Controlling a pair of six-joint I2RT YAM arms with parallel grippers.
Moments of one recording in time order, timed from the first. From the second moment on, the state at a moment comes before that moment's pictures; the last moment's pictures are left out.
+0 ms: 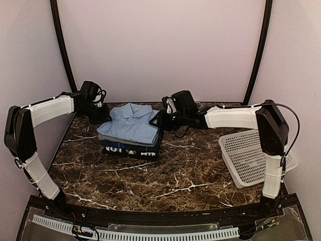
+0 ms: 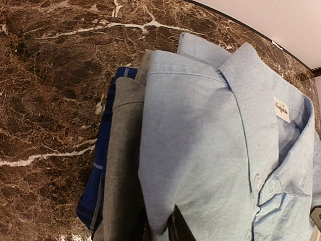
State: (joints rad) left arm -0.27 1.67 1.32 -0.56 0.15 -0.46; right arm 0.80 1.99 1.50 -0.02 -0.28 0.75
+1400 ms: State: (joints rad) left arm -0.54 1.51 1.32 -0.61 0.12 -0.47; right arm 1.04 1.83 1.29 -0.23 -0.09 0.56
